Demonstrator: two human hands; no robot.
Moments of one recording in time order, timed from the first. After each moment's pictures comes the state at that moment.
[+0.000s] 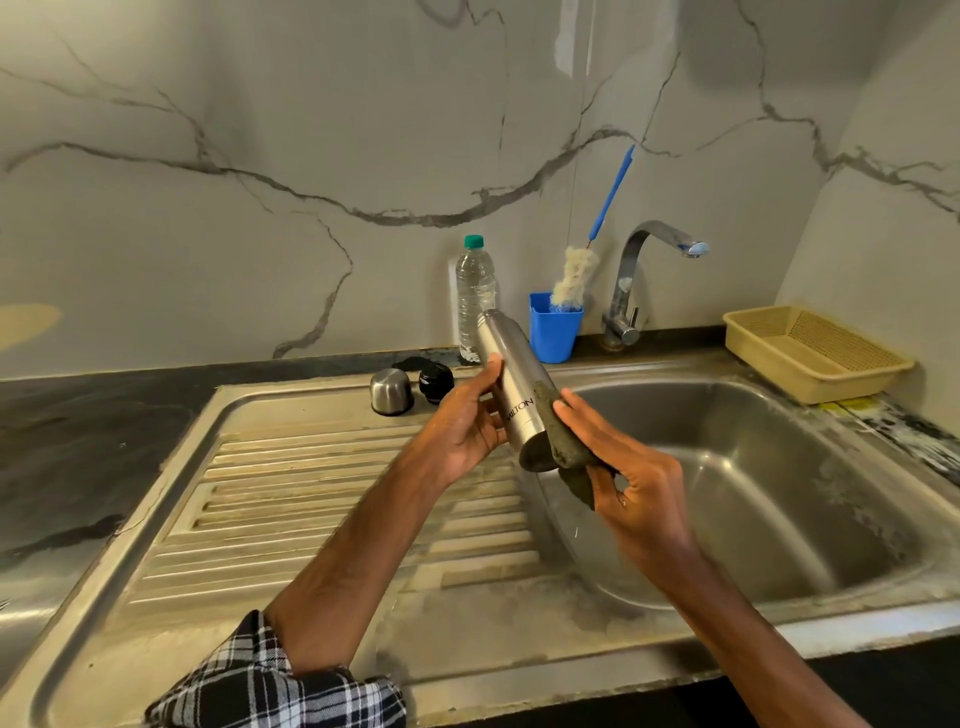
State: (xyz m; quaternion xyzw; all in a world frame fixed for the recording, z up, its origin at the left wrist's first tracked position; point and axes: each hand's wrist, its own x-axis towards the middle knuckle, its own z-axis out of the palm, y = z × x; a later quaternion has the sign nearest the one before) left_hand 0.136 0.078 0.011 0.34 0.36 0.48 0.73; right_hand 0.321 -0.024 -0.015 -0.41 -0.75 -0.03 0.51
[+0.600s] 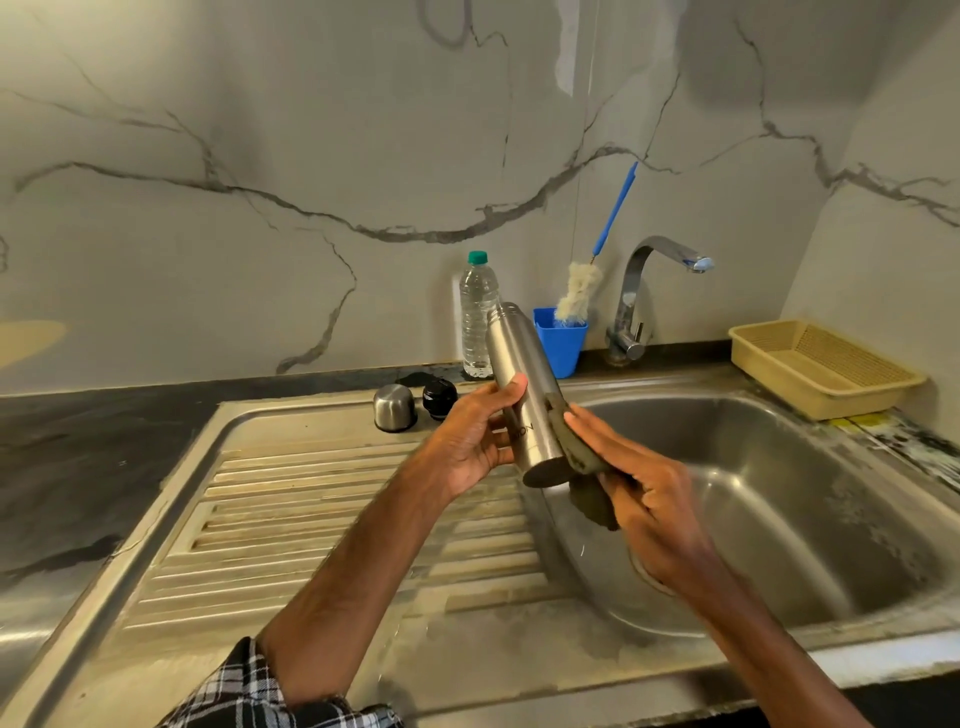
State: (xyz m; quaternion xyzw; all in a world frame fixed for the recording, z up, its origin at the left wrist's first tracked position) left_hand 0.131 0.080 0.013 0.44 0.36 0.44 0.70; right_hand 0.331 -0.019 -0.007 -0.42 -0.75 0.11 0.49
